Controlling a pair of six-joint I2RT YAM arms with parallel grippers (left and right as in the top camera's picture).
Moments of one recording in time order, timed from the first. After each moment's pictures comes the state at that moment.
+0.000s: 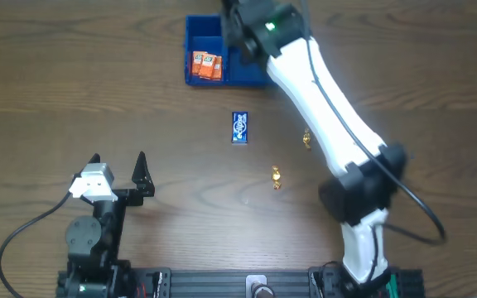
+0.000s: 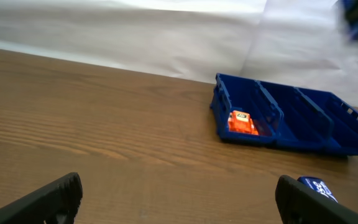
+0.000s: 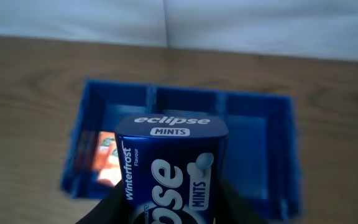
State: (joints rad) left arm -0.09 0.01 0.03 -0.13 -0.03 -0.19; right arm 0.52 2.13 2.20 -0.90 0.30 0.33
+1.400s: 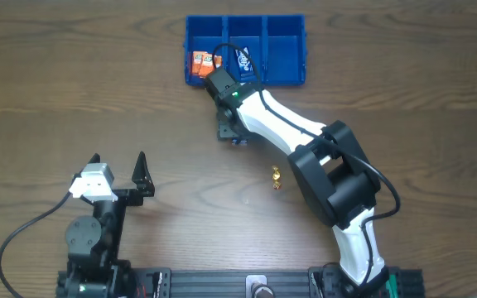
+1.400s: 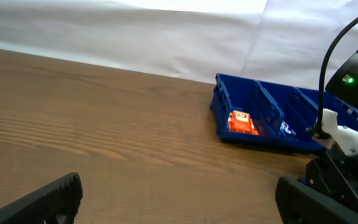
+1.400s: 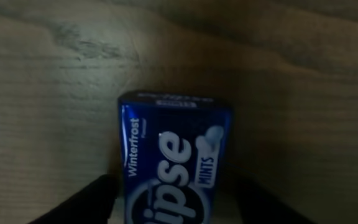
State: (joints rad) left arm -0.09 0.01 0.03 -0.13 -0.03 -0.19; right arm 0.64 2.15 1.53 -0.78 0.11 0.58
